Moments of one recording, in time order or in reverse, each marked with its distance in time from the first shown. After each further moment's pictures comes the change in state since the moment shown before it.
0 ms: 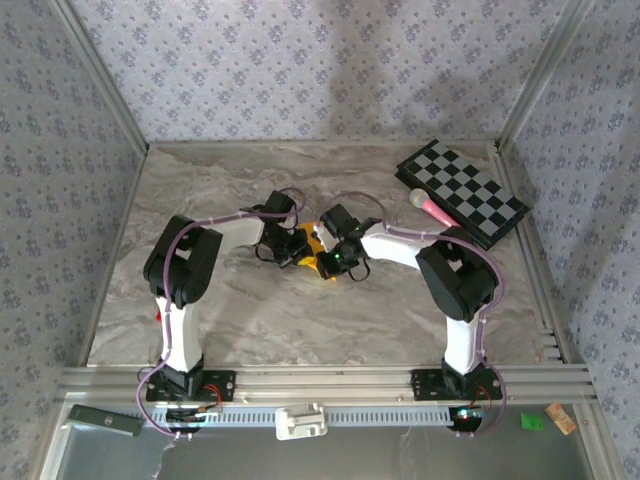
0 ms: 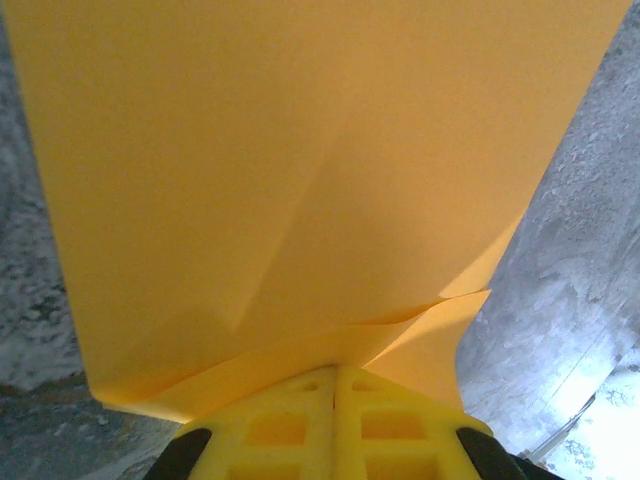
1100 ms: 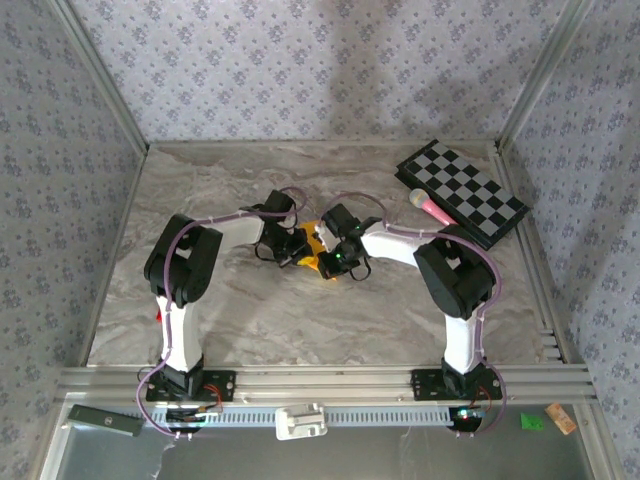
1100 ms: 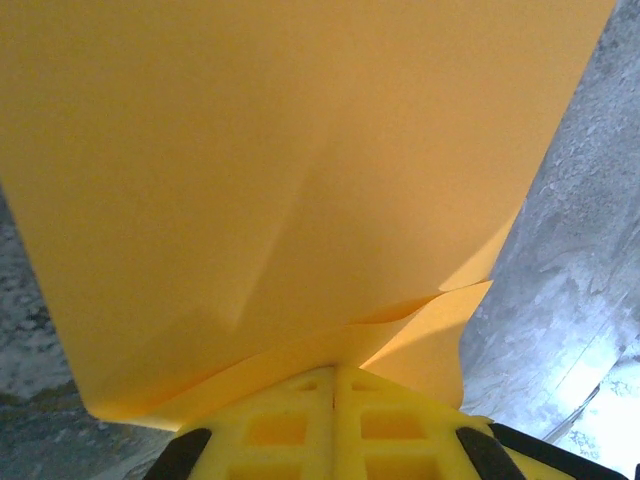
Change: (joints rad) left arm 0.006 0.005 0.014 -0.018 0.011 0.030; right arm -0.018 0.023 0.005 -0.011 -0.026 -0.008
